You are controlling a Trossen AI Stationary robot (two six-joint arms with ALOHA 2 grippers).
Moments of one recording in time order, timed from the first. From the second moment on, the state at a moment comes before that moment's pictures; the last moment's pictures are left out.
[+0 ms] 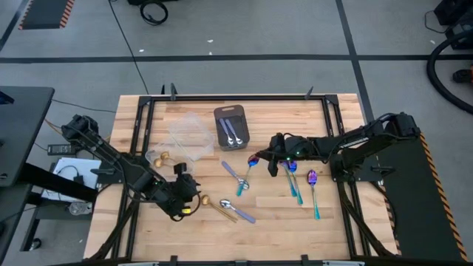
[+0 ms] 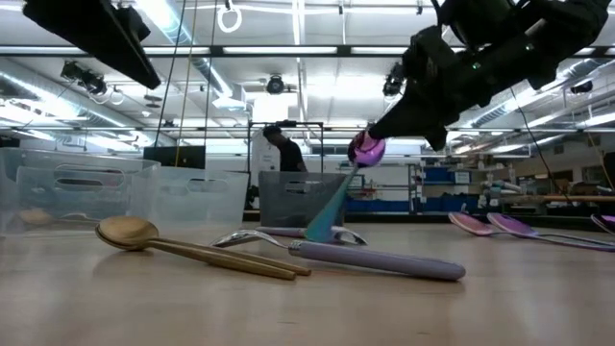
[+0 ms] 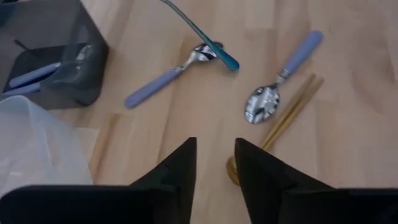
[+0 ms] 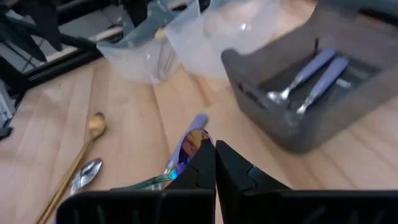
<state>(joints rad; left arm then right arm) -0.64 1.32 0.89 -0.57 -0.61 -0.58 0.02 1.32 0.51 0.40 0.19 0.37</state>
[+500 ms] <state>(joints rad) -0.53 1.32 0.89 -0.56 -0.62 -0.59 0.09 1.32 0.51 0.57 0.32 0.25</state>
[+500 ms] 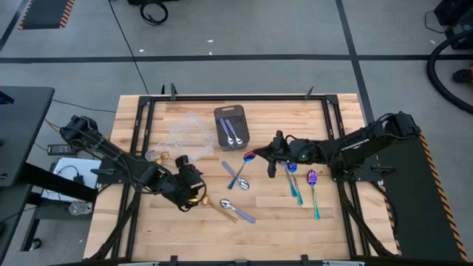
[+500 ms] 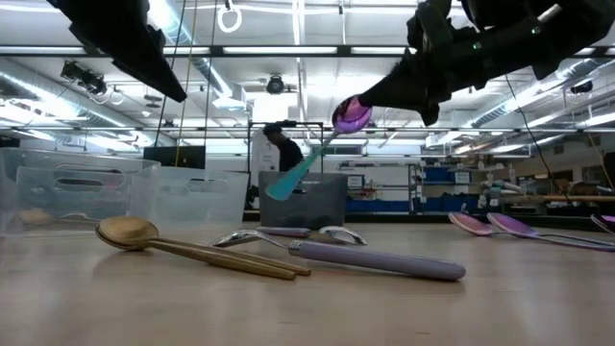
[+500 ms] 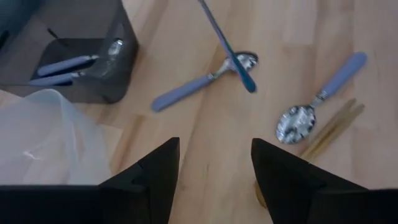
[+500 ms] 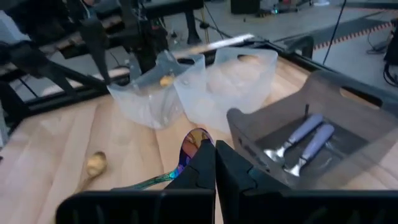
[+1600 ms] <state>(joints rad) -0.47 1.32 0.89 -0.47 -0.72 -0.56 0.13 1.32 0.51 0.69 0.43 0.13</state>
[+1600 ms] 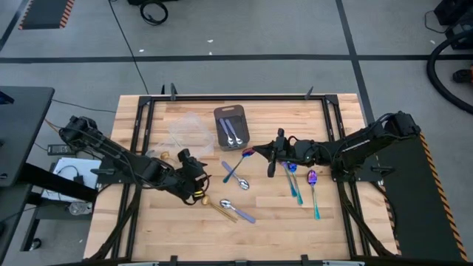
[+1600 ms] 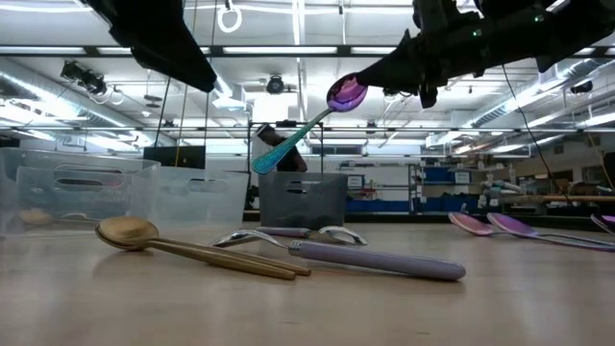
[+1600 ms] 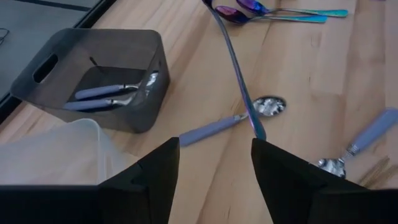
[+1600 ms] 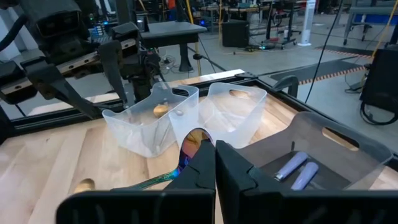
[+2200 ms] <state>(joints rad) -0.35 1.40 0.89 -0.29 -0.64 -0.48 0.13 1.32 0.51 0.78 0.43 0.03</state>
